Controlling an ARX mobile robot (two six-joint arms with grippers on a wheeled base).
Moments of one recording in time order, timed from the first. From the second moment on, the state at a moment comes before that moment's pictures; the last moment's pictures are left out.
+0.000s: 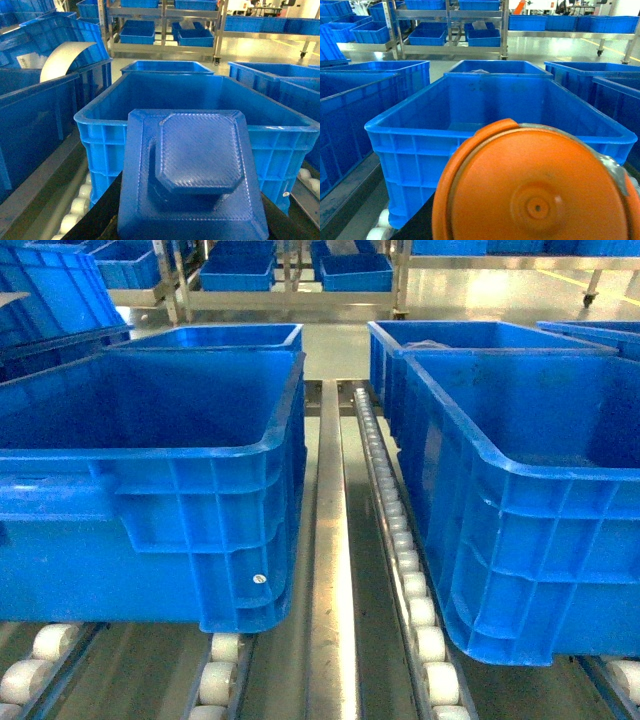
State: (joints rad) left arm 0.00 0.01 0.01 -0.01 0.00 0.00; right arm 0.00 0.01 0.01 -0.01 0.00 0.01
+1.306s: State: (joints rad) left arm 0.00 0.01 0.01 -0.01 0.00 0.00; right arm 0.00 0.01 0.01 -0.01 0.00 0.01
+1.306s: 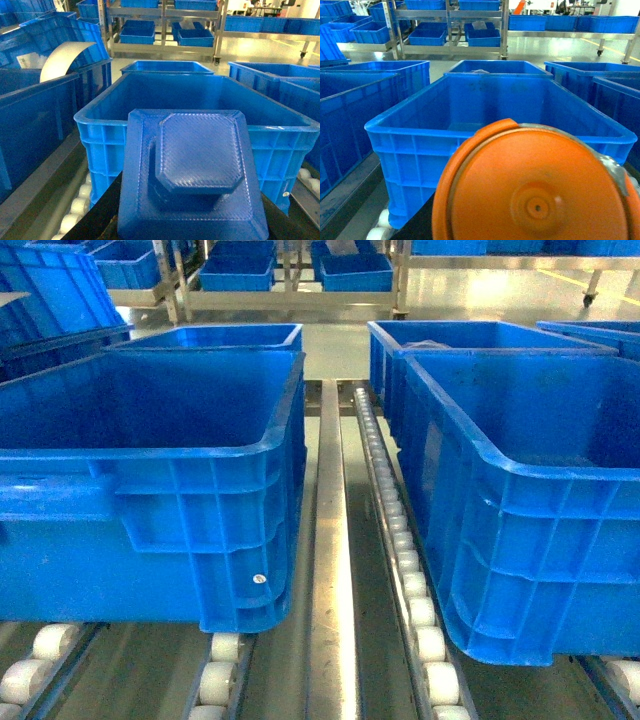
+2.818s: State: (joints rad) left arm -0.04 1.53 0.61 0.93 -0.05 -0.07; right arm 0.09 1.52 0.61 0.92 0.08 0.02
